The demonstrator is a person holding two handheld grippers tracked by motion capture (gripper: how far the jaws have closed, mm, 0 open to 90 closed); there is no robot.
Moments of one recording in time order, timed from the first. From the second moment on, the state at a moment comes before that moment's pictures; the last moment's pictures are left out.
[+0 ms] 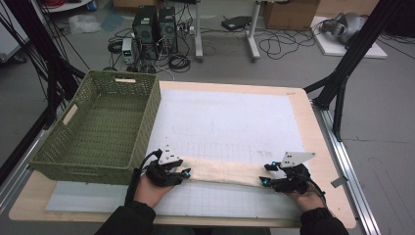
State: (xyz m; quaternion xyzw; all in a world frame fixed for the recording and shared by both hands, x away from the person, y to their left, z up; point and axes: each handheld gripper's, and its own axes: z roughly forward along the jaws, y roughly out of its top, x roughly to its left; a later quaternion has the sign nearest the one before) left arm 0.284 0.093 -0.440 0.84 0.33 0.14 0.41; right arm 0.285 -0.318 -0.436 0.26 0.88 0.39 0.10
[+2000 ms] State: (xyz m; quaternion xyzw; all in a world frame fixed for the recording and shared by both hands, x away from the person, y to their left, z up) left arm 0.277 0.103 -0.433 0.82 0.31 0.14 0.46; right arm 0.284 -0.322 -0.431 0.28 0.85 0.42 0.12
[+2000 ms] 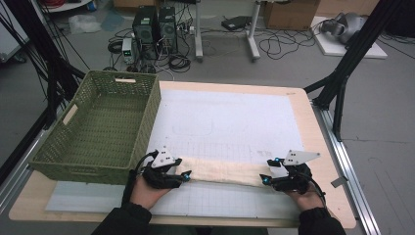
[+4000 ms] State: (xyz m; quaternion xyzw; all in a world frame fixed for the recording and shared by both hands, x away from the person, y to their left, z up) left arm 0.257 0.127 -0.442 0.80 0.43 0.18 0.38; right arm 0.337 -0.285 -0.440 0.29 0.87 0.39 0.05
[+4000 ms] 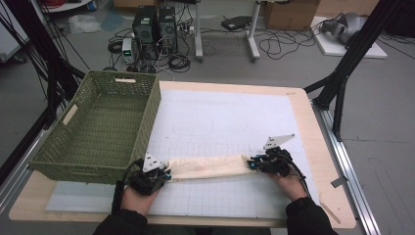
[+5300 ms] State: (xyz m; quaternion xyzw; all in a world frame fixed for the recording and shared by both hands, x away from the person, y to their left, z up) left arm 0.297 0.051 -0.405 0.86 0.21 0.13 0.44; right arm 0.314 -0.288 -0.433 0.29 0.87 0.38 0.09
